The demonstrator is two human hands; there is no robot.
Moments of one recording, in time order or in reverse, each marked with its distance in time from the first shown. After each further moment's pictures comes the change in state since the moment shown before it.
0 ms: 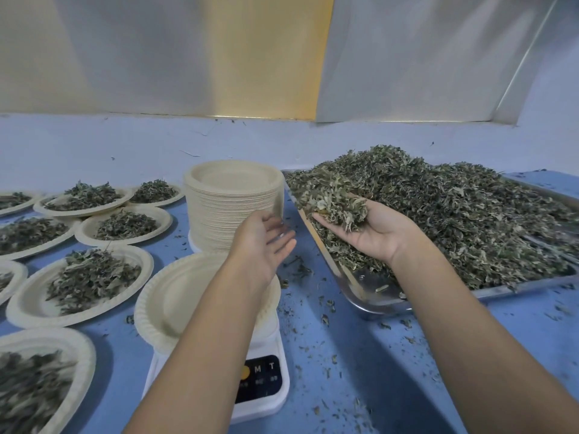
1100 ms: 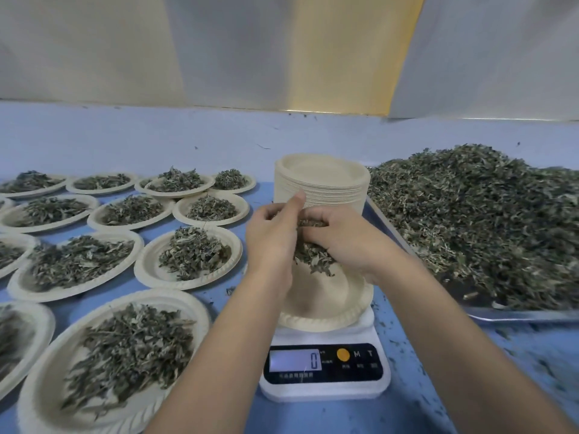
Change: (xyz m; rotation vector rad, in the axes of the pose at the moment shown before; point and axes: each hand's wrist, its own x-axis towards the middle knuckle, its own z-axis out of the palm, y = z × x) left_hand -0.029 0.038 -0.079 0.241 0.298 0.416; right_hand -0.008 0.120 0.106 -1.261 -0.211 -0.270
